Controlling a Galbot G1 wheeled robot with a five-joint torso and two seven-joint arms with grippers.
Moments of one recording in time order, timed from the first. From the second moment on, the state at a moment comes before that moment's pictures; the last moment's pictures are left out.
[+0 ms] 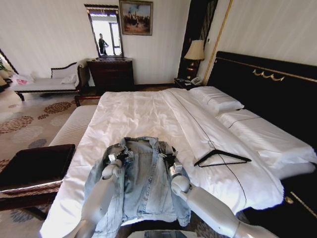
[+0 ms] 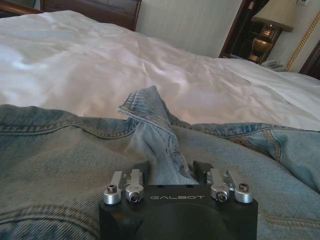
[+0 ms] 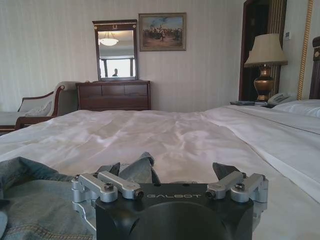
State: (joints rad) left arm 0.90 -1.33 -0.36 -1.24 -0.54 0.19 0.02; right arm -0.86 1.08 -0.31 1.56 0.55 0.18 0.56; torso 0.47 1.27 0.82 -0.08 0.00
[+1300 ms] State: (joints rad) left arm 1.10 -1.15 -0.63 -1.56 -0.75 0.21 0.05; right arm -0.87 1.08 -0.33 1.57 0.55 0.18 0.57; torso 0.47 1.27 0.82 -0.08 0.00
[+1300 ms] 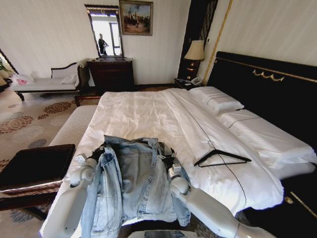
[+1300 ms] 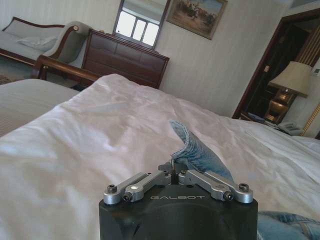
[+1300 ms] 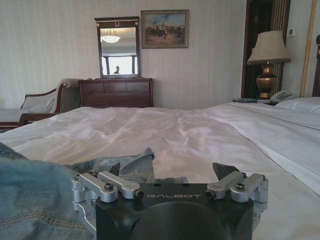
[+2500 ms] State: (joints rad) left arm 1.38 -1.17 -0.75 -1.83 -0.56 0.13 0.07; right arm -0.89 1.04 -0.22 1.62 0.65 0.18 0.59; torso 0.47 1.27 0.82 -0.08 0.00
